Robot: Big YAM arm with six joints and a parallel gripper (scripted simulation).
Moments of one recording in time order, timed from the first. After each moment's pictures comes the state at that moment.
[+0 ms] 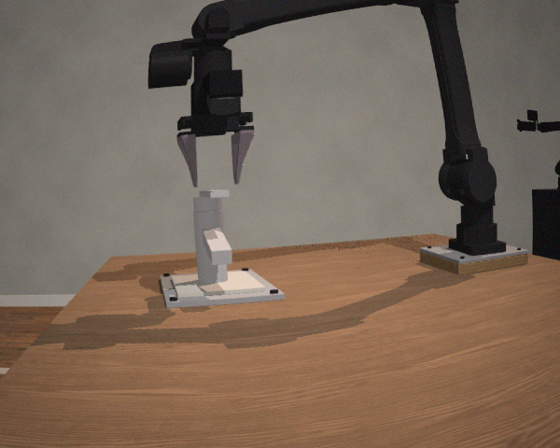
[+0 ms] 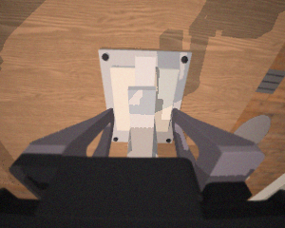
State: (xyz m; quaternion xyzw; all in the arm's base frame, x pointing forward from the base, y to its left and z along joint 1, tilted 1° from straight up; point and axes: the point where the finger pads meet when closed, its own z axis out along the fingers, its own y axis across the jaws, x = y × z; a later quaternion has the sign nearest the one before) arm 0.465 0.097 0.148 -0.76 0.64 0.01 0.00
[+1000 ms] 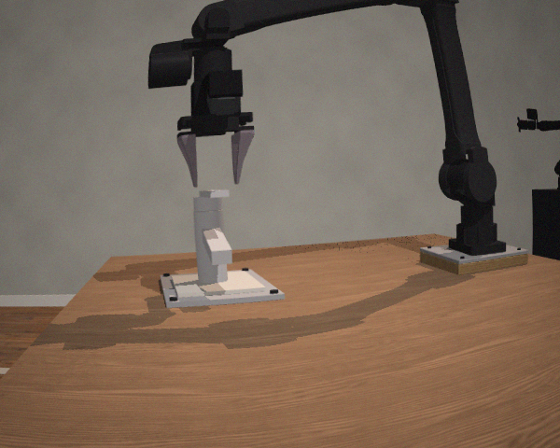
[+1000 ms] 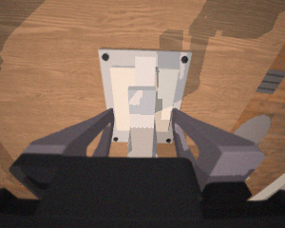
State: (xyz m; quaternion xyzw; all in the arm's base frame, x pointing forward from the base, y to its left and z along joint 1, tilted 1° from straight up) arm 0.465 0.097 0.148 -0.76 0.64 0.01 0.00
